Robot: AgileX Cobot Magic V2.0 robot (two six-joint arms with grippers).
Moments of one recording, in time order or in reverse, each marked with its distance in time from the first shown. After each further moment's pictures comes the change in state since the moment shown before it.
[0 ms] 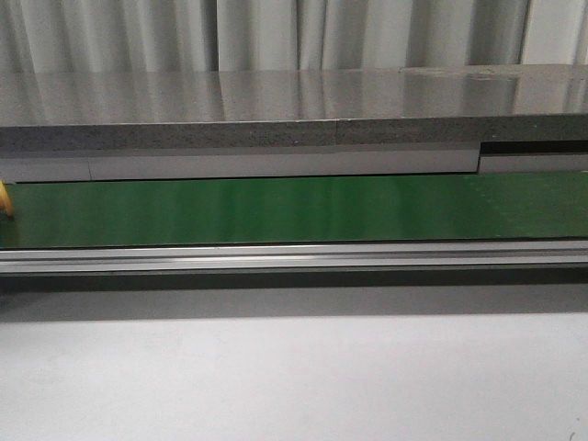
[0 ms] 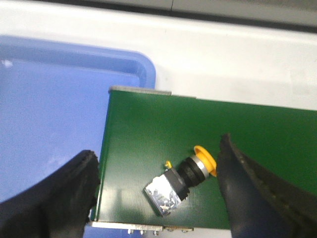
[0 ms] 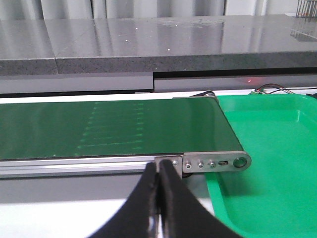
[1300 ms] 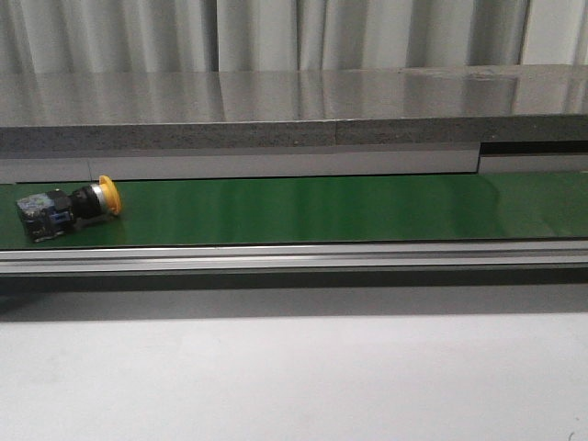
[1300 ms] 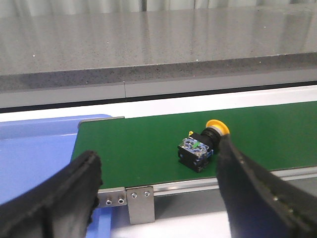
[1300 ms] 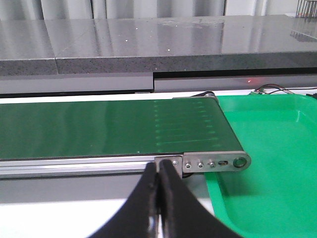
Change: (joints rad) left arm -0.243 -1.007 0.920 -0.024 -0.542 0.089; right arm 0.000 0.000 0.000 0.000 0.000 0.000
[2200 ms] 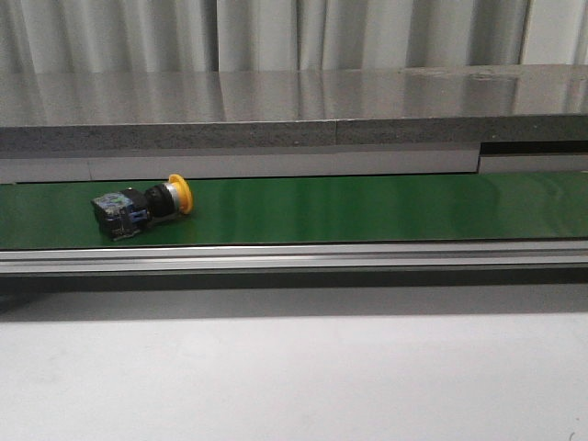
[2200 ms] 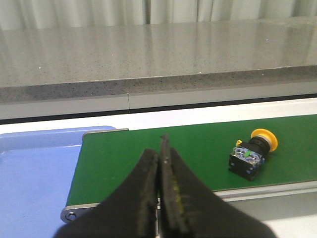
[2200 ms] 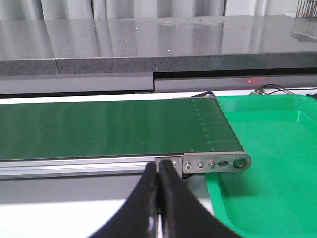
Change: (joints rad) left arm 0.000 0.000 0.002 0.000 -0.042 0.002; right arm 0.000 0.000 0.000 0.000 -0.002 0.000
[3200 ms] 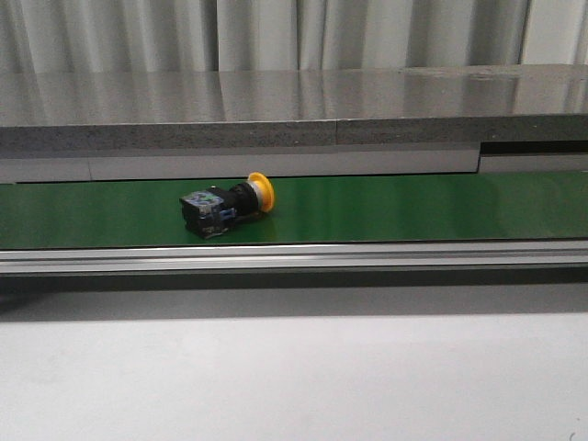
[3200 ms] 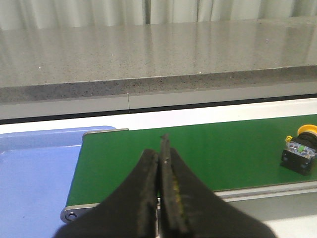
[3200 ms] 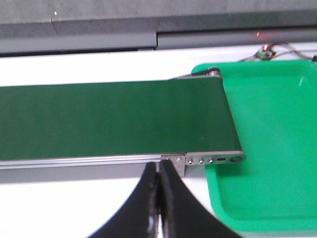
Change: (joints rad) left arm 0.000 0.000 0.000 0.000 0.000 0.000; right arm 0.000 0.567 -0.651 0.021 0.490 0.000
